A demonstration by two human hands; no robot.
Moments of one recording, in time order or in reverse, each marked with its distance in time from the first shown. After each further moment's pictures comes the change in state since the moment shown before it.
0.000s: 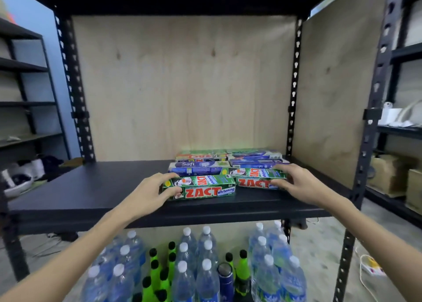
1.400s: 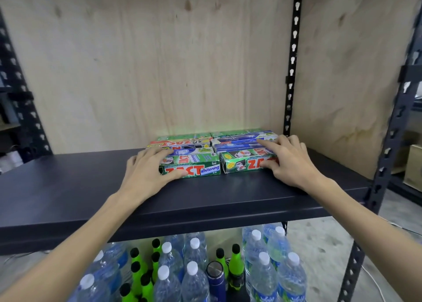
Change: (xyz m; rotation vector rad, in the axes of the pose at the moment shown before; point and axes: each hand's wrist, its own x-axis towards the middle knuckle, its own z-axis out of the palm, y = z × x) left_hand 0.097 0.010 0.069 0.254 0.148 -0.077; right_hand 0.065 0.038 0.045 -0.338 0.207 0.018
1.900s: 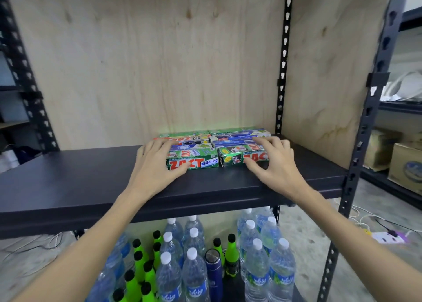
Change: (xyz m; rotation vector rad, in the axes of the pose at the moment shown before) left_hand -0.033 0.020 -0.021 -0.068 0.177 0.168; right_hand -0.054 -0.044 -0.026 0.331 0.204 0.020
